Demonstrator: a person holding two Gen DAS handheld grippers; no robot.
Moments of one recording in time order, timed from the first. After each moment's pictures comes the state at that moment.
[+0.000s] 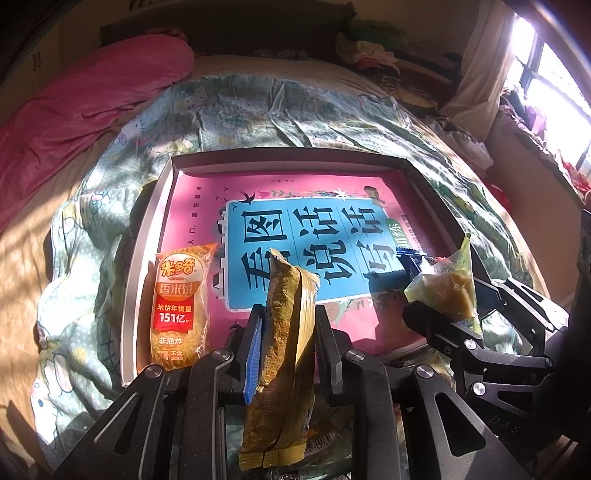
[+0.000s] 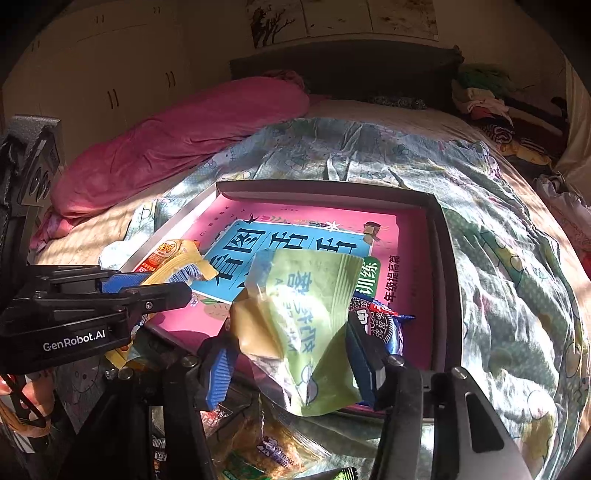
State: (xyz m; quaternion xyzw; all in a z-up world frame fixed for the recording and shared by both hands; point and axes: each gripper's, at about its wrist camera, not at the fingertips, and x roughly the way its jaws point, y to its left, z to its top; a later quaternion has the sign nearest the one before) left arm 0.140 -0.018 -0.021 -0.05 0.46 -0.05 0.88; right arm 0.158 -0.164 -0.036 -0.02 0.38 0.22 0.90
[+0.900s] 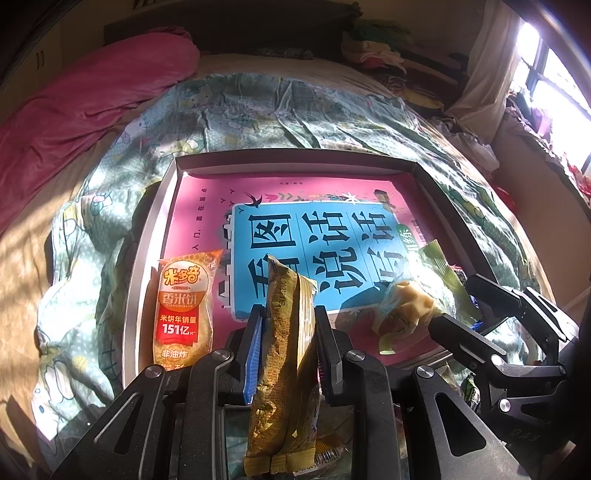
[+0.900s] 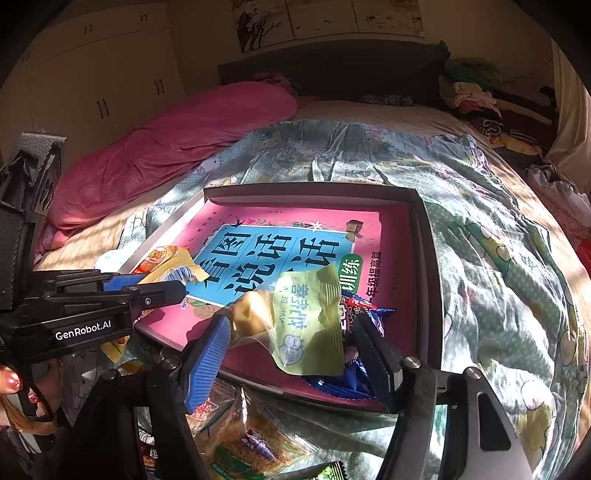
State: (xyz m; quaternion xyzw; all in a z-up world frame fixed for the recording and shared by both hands) left arm 0.150 -0.015 -0.023 -0.05 0.46 -0.04 0.88; right arm 0.158 -0.176 -0.033 0.00 0.38 0.20 0.91
